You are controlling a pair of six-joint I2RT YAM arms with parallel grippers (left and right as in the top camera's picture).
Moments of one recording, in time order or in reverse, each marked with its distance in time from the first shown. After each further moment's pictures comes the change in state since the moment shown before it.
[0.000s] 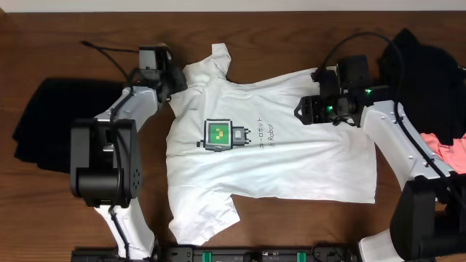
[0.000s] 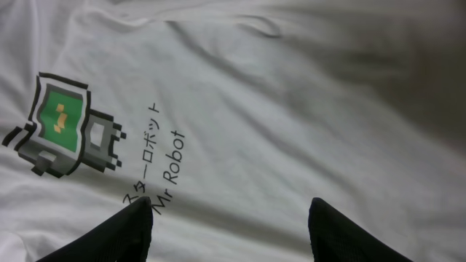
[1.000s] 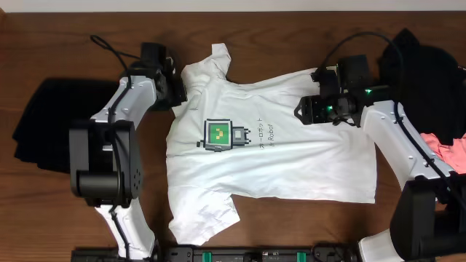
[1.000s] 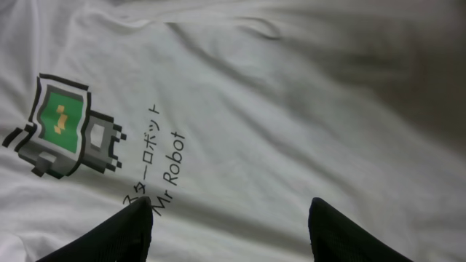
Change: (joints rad) left arm -0.015 0.005 0.127 -0.481 0.028 0.081; right arm 0.000 0.000 0.000 0.004 0.000 0.001
